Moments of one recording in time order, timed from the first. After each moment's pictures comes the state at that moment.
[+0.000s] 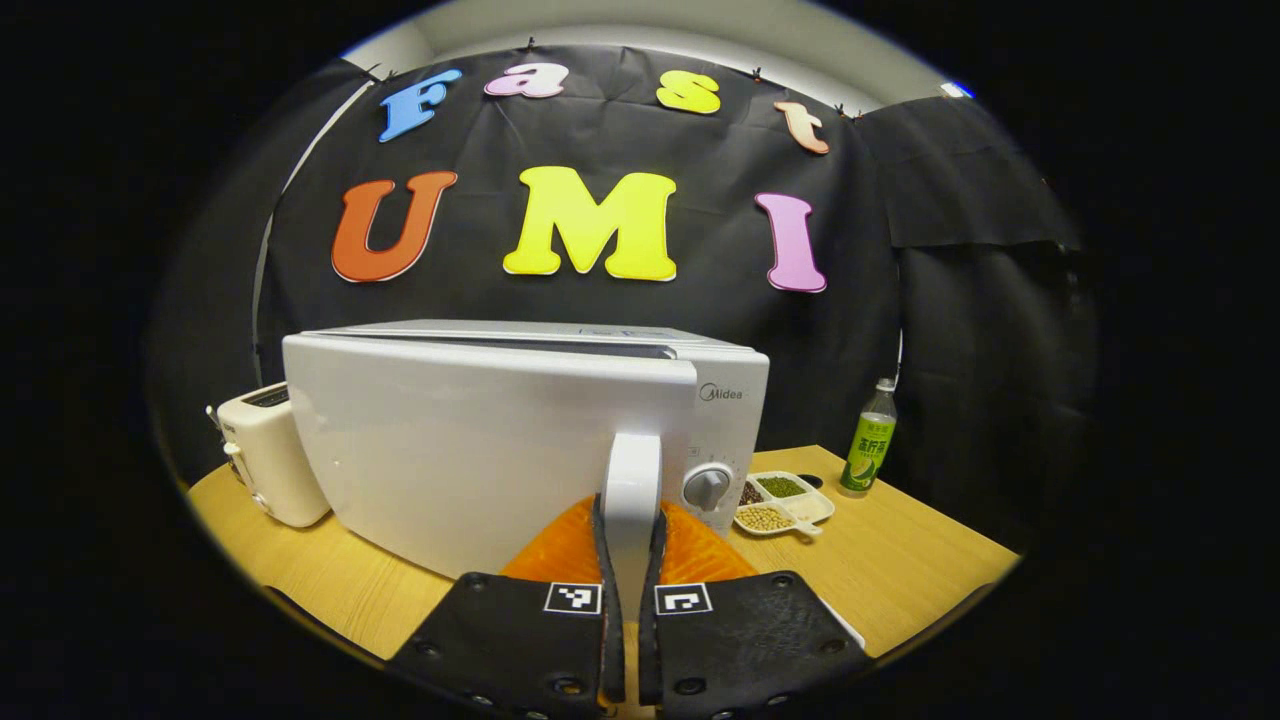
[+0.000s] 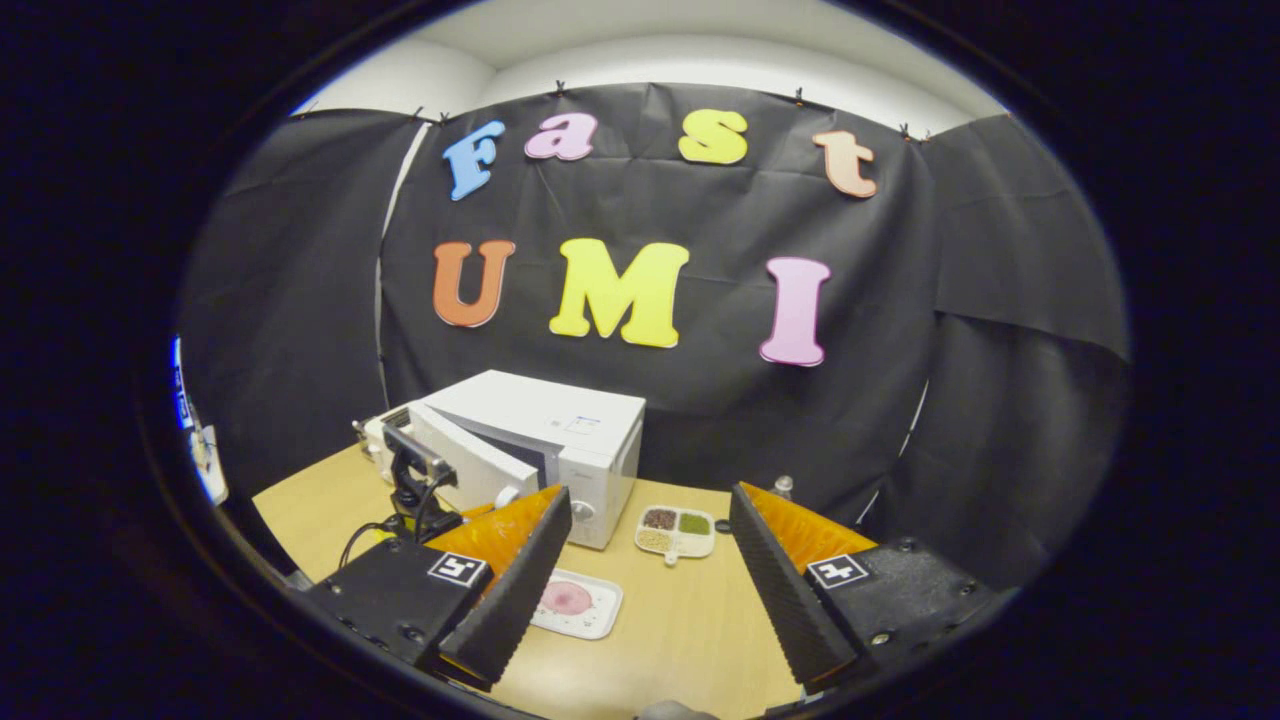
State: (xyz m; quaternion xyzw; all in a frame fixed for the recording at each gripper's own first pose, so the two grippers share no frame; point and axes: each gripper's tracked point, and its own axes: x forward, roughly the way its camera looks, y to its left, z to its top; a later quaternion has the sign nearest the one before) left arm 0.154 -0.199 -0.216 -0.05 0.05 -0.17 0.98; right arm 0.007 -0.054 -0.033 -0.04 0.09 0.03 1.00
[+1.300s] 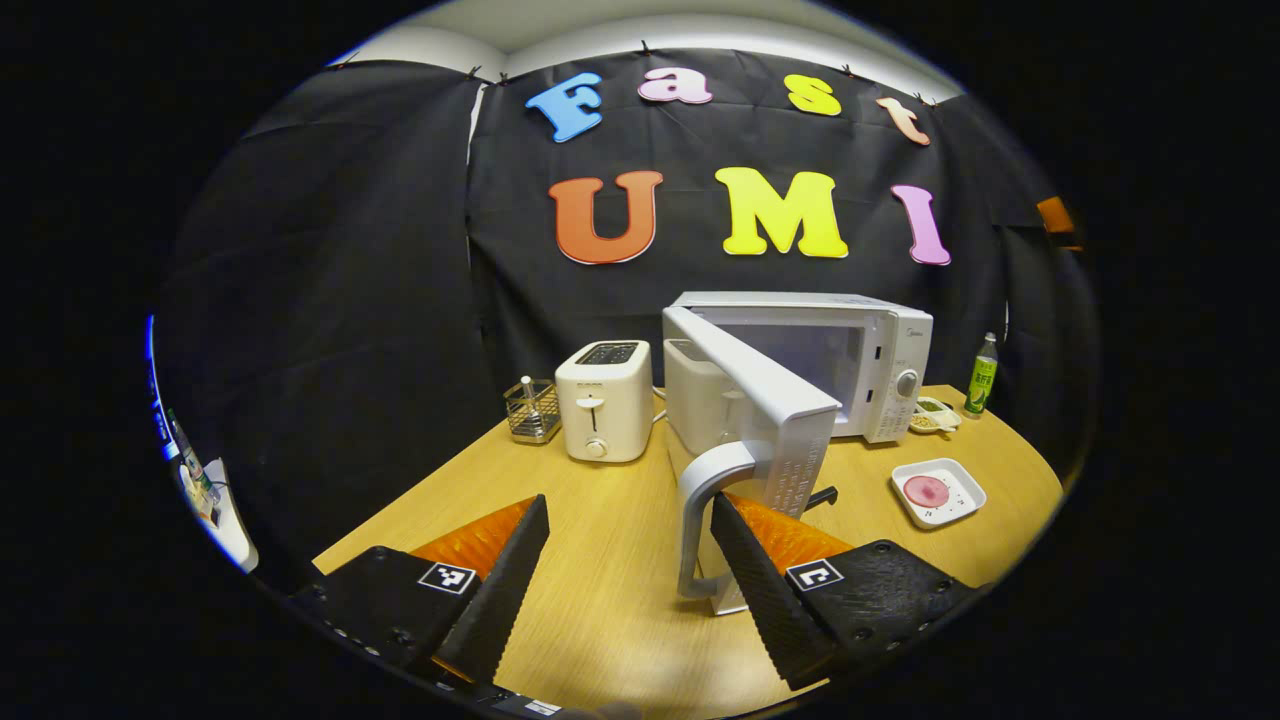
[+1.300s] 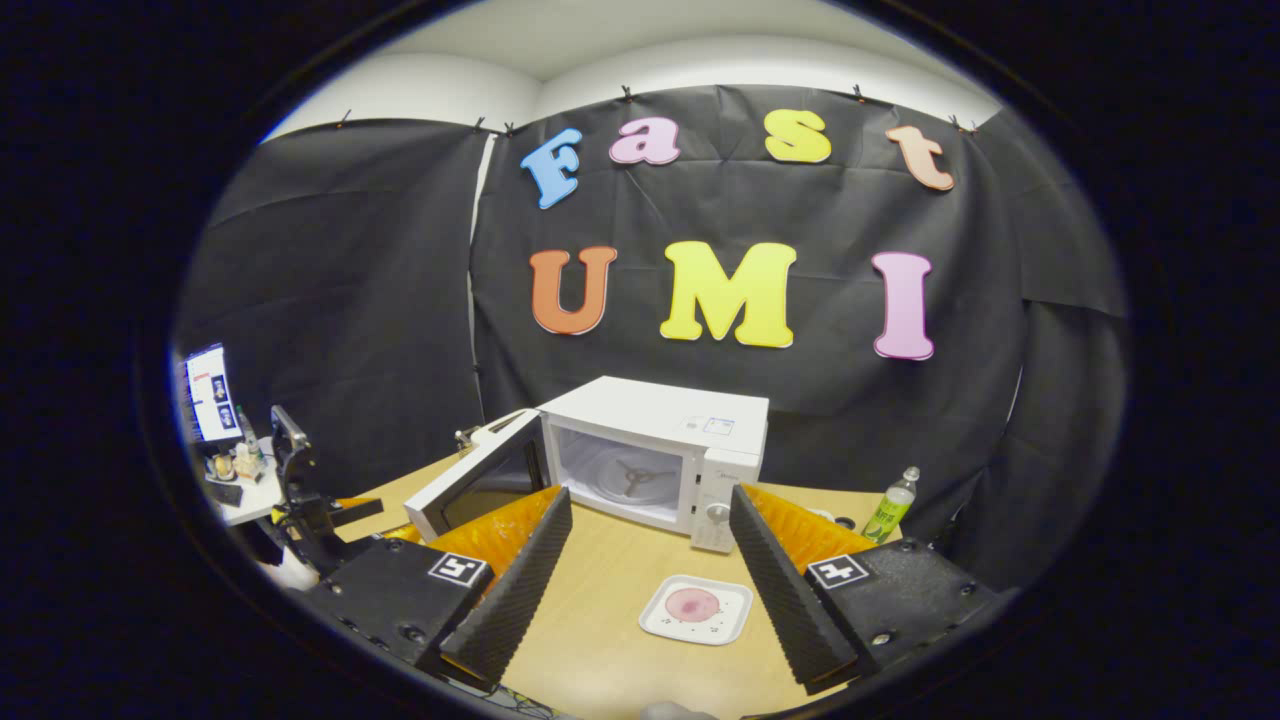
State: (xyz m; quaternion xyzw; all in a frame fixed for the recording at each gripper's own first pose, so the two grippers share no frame) left arm -0.004 0.111 -0.240 -0.02 0.12 0.04 0.99; right arm -0.003 0.078 -0.054 -0.01 0.09 0.13 0.99
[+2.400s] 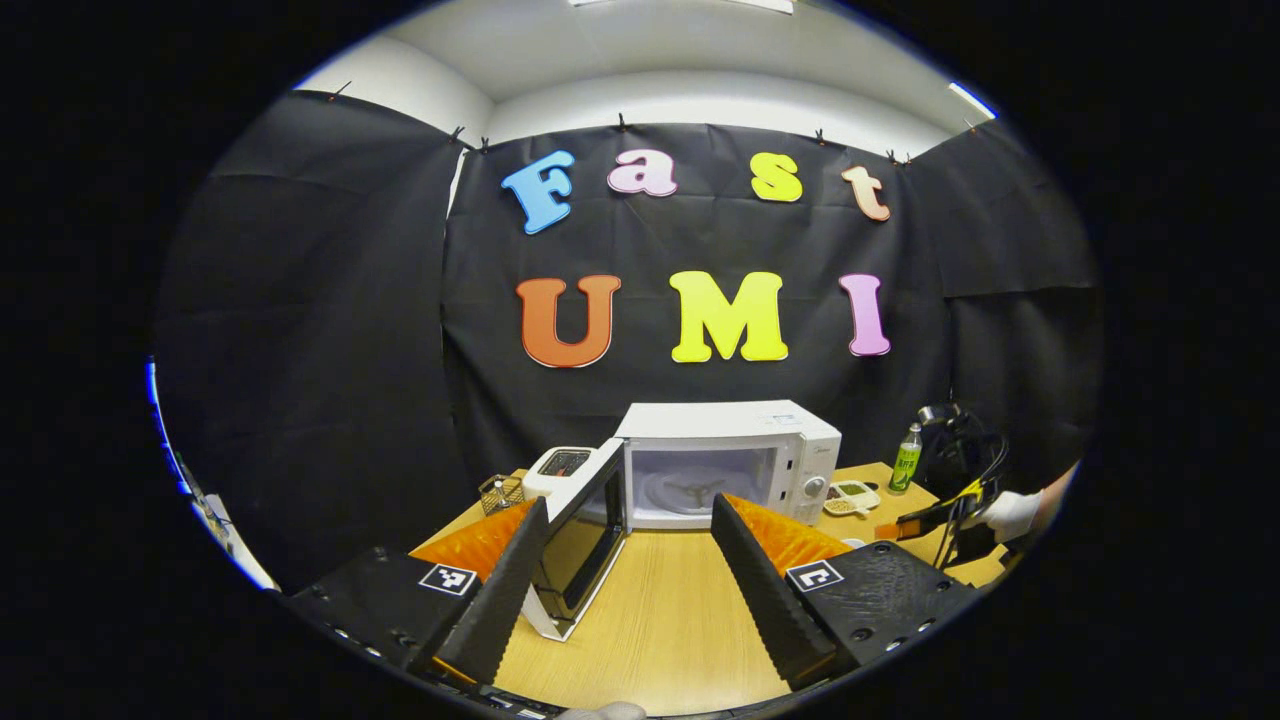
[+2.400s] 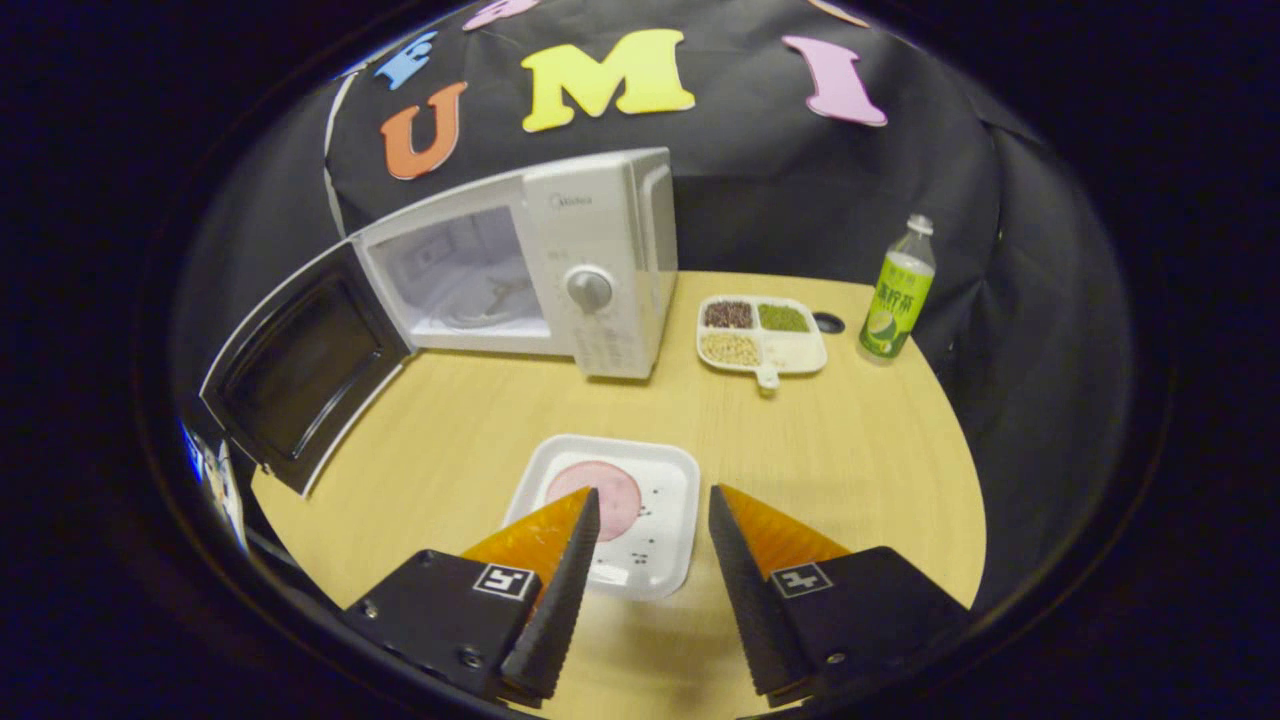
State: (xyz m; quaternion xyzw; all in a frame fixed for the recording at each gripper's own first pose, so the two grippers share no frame) left arm -0.061 0.037 -0.071 -0.03 0.01 -0.03 1.00; right arm 0.120 -0.017 -0.344 0.07 0.37 0.05 0.93
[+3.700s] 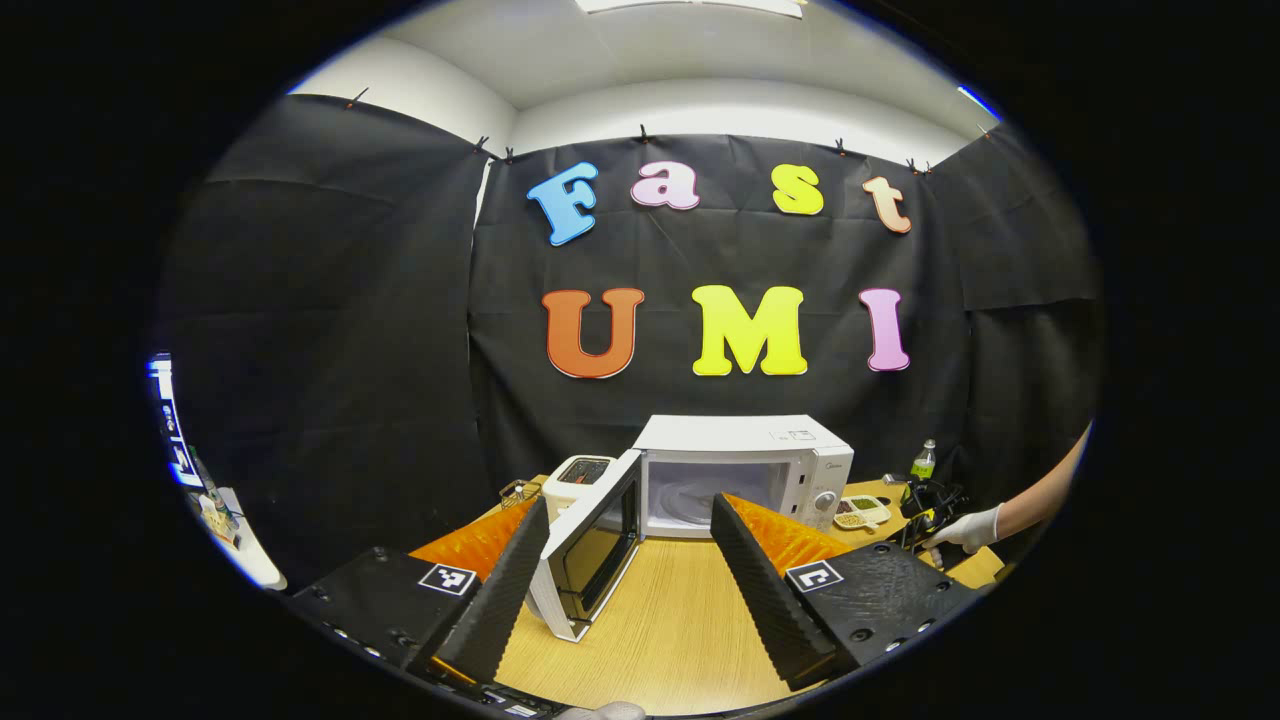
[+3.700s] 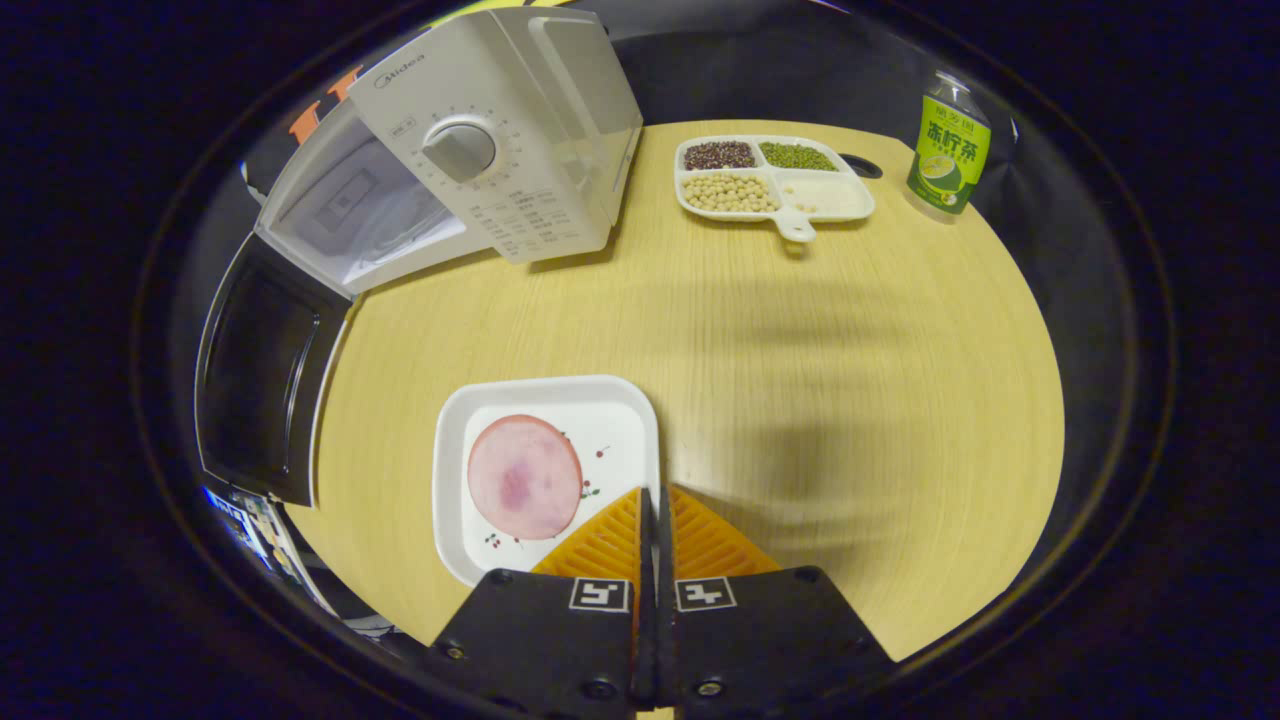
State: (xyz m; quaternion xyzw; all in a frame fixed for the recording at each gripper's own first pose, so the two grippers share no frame) left arm -0.078 0.049 -0.066 -0.04 0.00 0.02 1.00; right arm 0.131 -0.006 -0.412 0.13 0.53 0.06 0.83
